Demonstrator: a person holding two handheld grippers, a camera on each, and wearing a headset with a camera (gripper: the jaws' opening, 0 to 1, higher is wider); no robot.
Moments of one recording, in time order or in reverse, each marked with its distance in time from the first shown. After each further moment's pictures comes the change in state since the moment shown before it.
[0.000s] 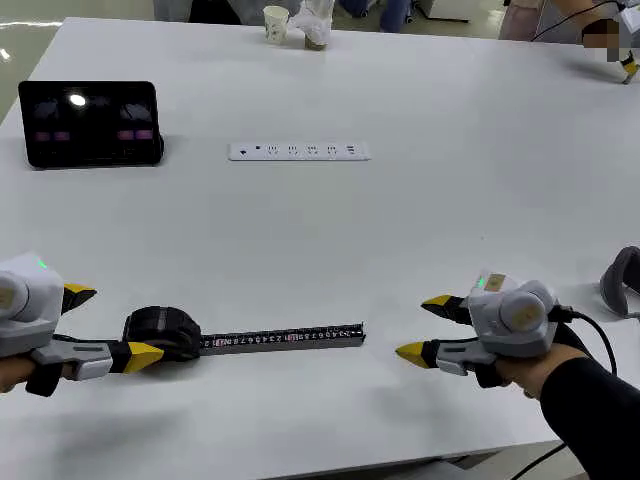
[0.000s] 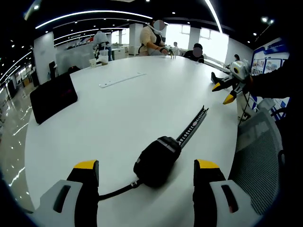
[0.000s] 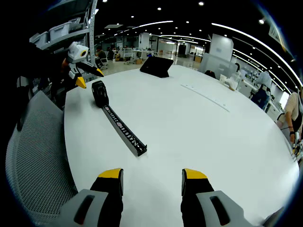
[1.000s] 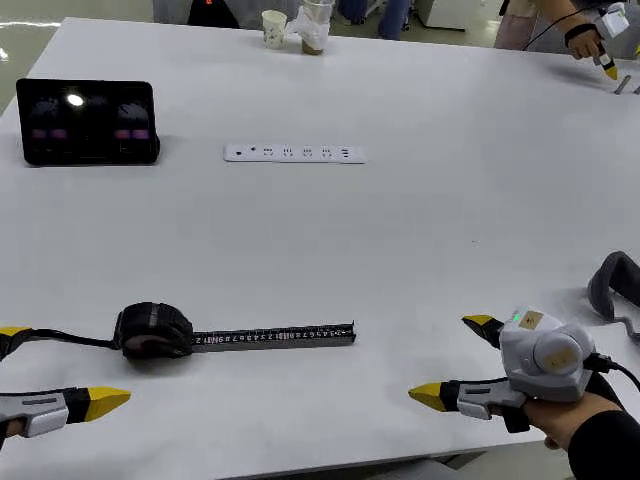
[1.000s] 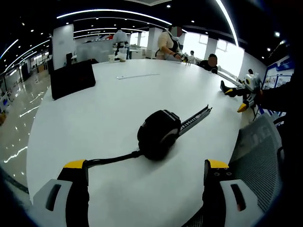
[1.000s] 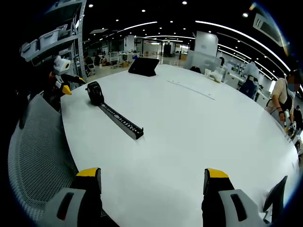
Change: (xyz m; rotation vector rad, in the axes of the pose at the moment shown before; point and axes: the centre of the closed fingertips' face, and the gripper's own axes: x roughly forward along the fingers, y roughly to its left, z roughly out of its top) left arm -0.037 -0.003 -0.050 -0.136 -0.040 0.103; right arm -0.032 0.005 -0.034 0.095 -0.017 -0.086
